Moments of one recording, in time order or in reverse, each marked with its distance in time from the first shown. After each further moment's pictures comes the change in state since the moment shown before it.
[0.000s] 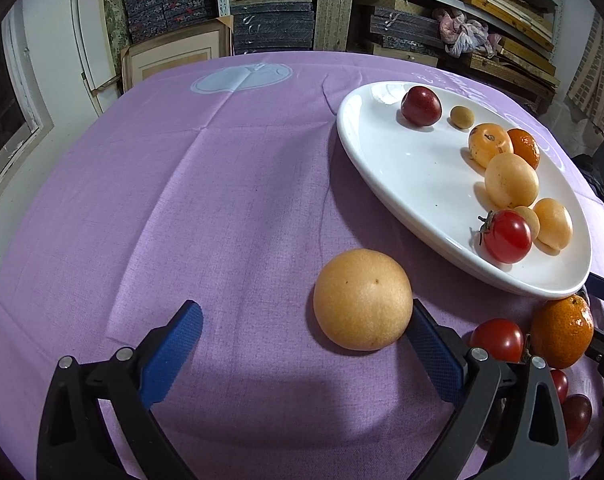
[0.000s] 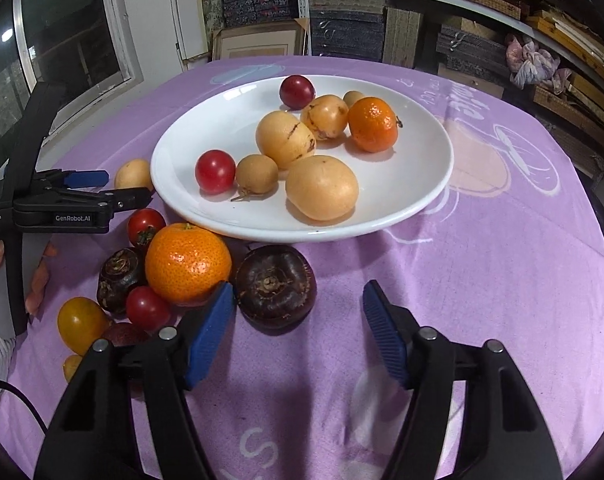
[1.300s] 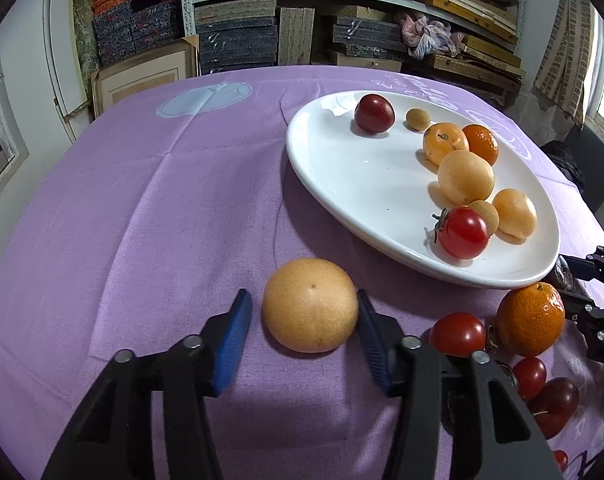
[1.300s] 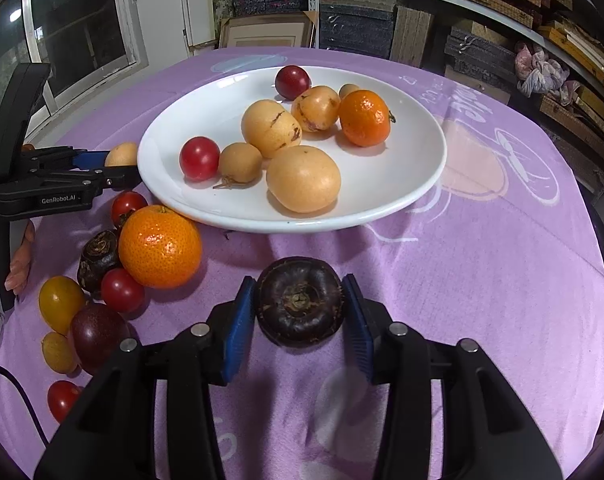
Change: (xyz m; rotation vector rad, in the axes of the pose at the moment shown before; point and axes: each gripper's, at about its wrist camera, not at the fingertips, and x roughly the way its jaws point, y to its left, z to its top) left arm -0.012 -0.014 -0.002 0.086 -0.054 -0.093; right arm 0.003 -0.010 -0.005 -0.059 0.026 -0.006
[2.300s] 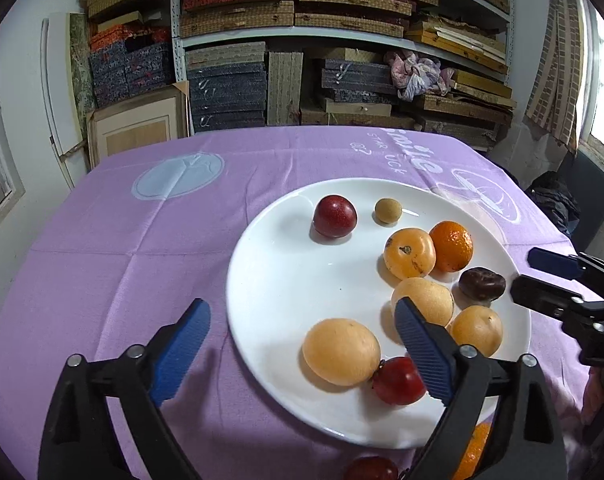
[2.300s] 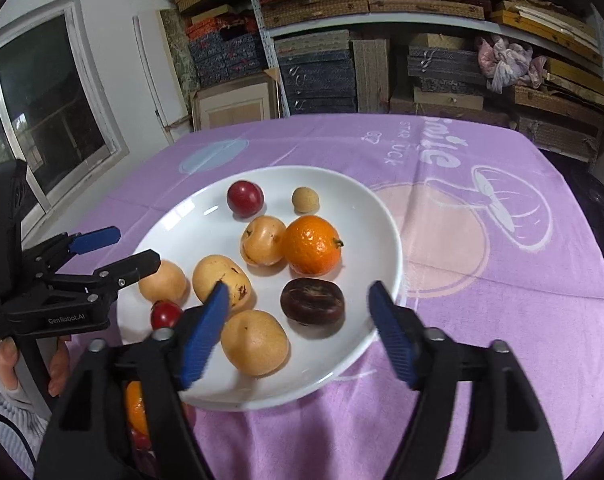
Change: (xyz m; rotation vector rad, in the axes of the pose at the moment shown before) left arm -0.005 -0.042 0.072 -0.004 -0.160 -0.001; right arm -0.022 -0.051 0.066 0.225 -0.221 0.028
